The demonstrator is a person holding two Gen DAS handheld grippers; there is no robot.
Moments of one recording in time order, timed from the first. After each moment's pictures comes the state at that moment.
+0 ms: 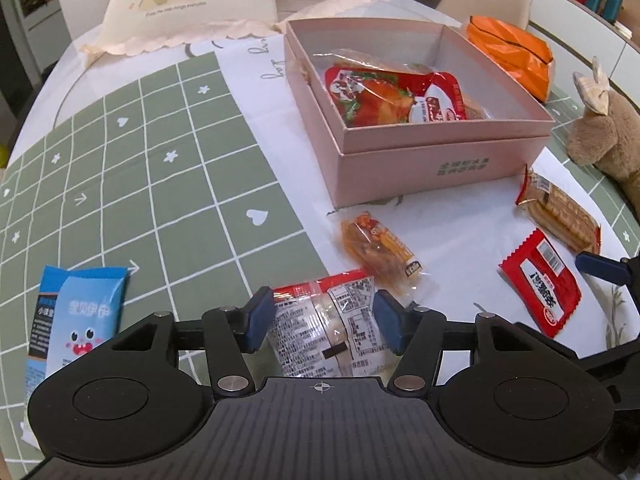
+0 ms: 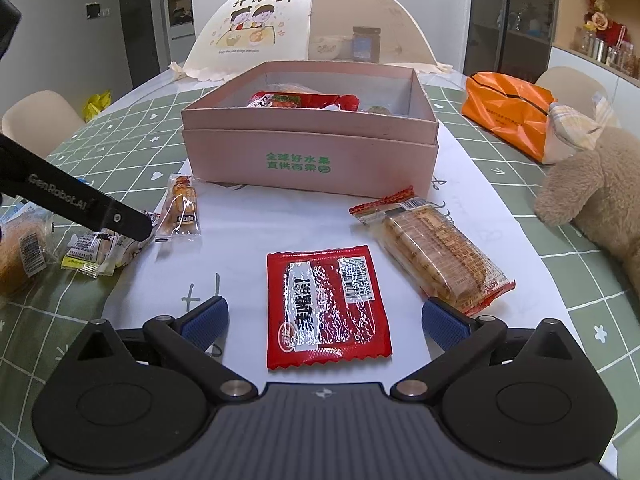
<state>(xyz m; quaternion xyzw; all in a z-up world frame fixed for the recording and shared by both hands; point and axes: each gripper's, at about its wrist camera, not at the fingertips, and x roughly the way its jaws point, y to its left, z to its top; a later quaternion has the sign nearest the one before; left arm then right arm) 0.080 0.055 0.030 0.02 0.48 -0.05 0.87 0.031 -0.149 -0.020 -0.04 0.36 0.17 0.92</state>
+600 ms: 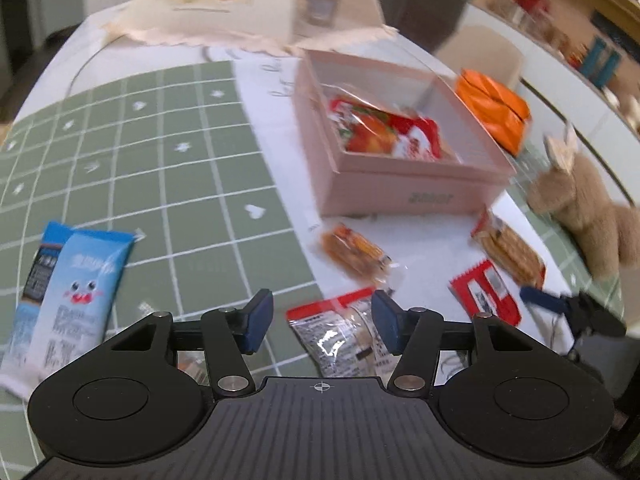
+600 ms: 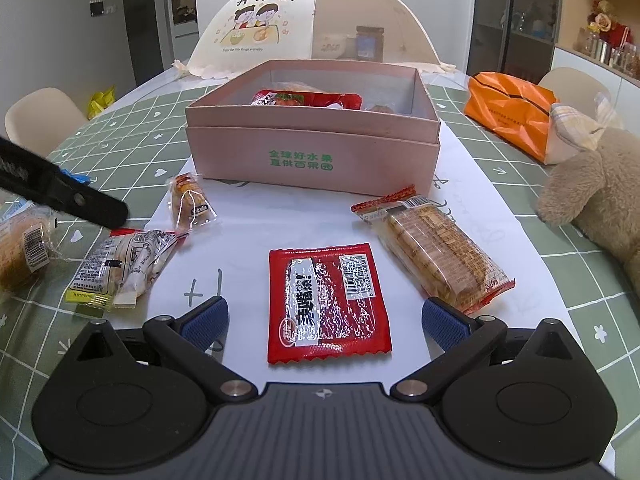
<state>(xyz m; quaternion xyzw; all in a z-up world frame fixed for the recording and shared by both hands) 0.045 0.077 0.055 -0.09 0.45 -0.06 0.88 0.030 -0.151 -0.022 -0.05 0.35 0.17 0.92</state>
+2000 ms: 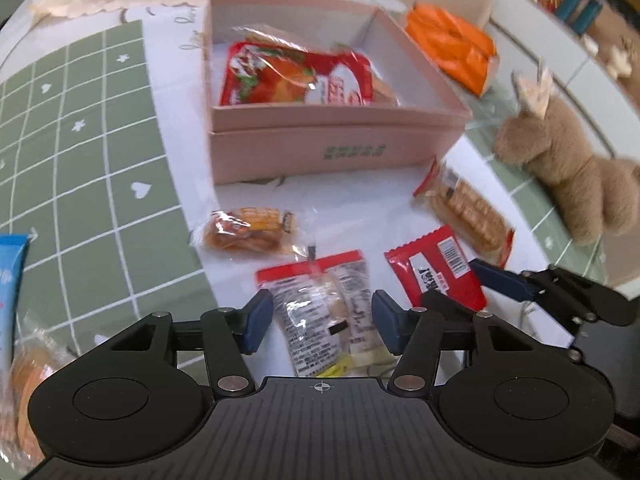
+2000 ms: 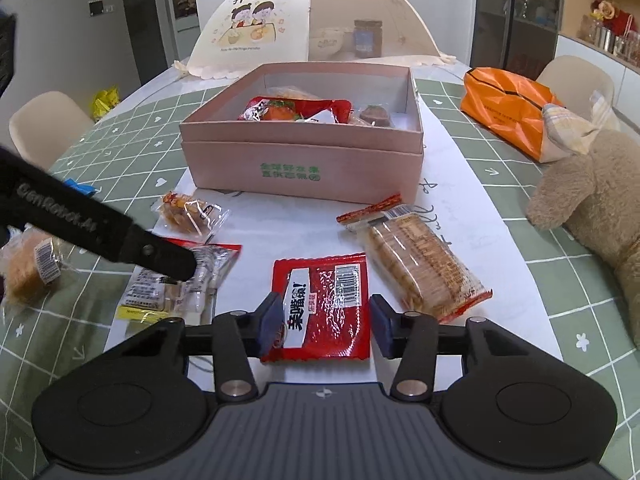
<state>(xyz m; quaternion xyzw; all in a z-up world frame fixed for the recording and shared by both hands) 0.083 0.005 0.029 -0.05 0.53 -0.12 0.84 0.035 -0.165 -0.004 -0.03 0.37 0.18 0.91</state>
